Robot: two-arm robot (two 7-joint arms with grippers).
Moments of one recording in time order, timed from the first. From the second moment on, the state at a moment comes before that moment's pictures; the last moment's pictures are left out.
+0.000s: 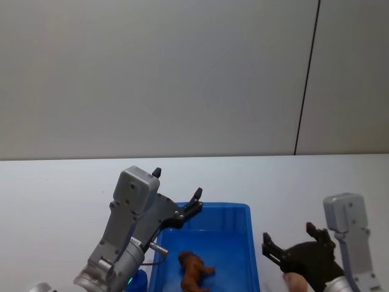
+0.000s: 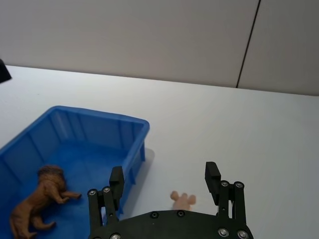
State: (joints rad) left arm -0.24 0.38 0.45 -1.63 -0.20 0.01 -0.01; right arm -0.03 0.14 -0.29 -1.80 0.12 0.36 -0.04
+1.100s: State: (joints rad) left arm -0.24 0.38 0.45 -1.63 -0.20 0.01 -0.01; right arm -0.09 0.13 -0.28 -1.74 0.11 0.43 -0.11
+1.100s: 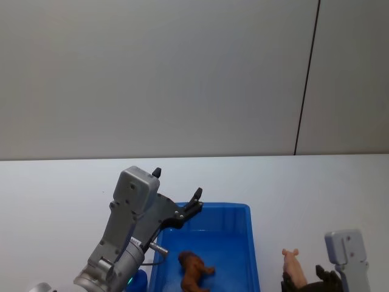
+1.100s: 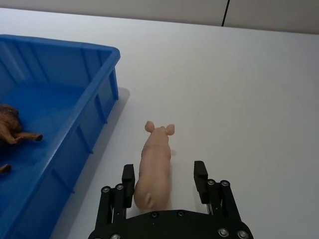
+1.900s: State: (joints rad) left arm -0.24 0.38 0.45 -1.63 -0.20 0.01 -0.01; right arm -0.09 0.12 -0.28 -1.73 0.08 0.38 -0.07
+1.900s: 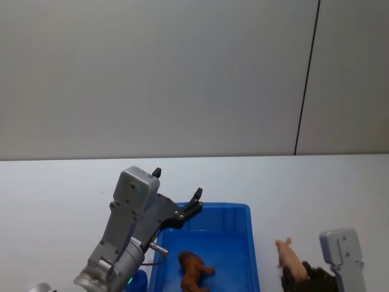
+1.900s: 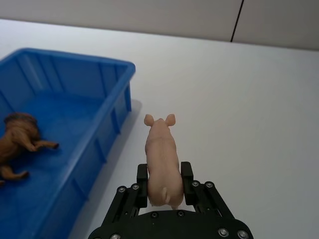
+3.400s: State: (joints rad) left arm -0.24 0.38 0.45 -1.63 -0.20 0.01 -0.01; right arm 0.05 0.05 -0.31 -1.67 0.04 0.32 0.18
